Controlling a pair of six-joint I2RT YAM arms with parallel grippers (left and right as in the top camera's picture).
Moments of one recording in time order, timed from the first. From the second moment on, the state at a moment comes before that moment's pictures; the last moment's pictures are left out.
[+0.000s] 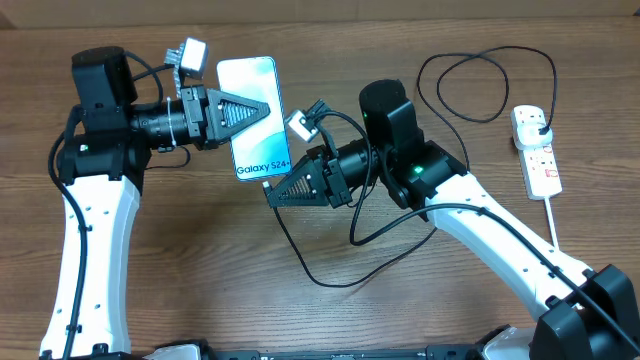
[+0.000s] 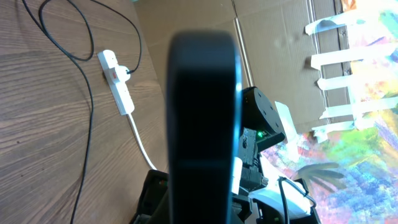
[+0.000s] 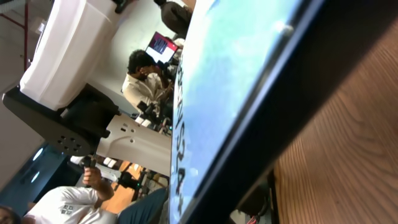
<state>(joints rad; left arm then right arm) 0.08 1.43 1.33 -0.53 1.41 -0.63 0.58 1.58 1.19 0.03 -1.35 0.54</state>
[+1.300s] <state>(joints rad) 0.08 1.43 1.33 -0.53 1.41 -0.63 0.58 1.59 1.18 0.13 -1.37 0.59</state>
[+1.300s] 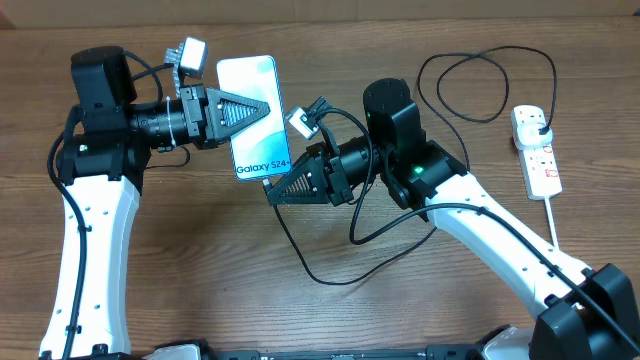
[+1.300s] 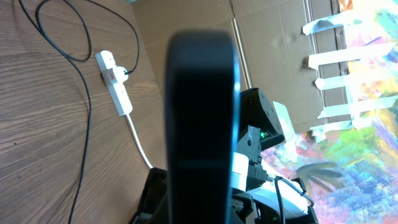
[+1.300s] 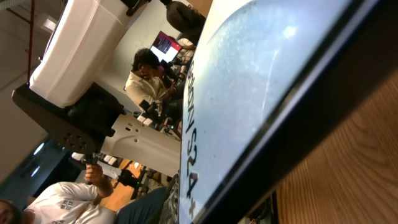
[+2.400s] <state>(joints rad) 0.08 1.43 1.34 -0.52 1.39 -0.57 0.57 1.59 1.17 0.13 -1.32 0.62</state>
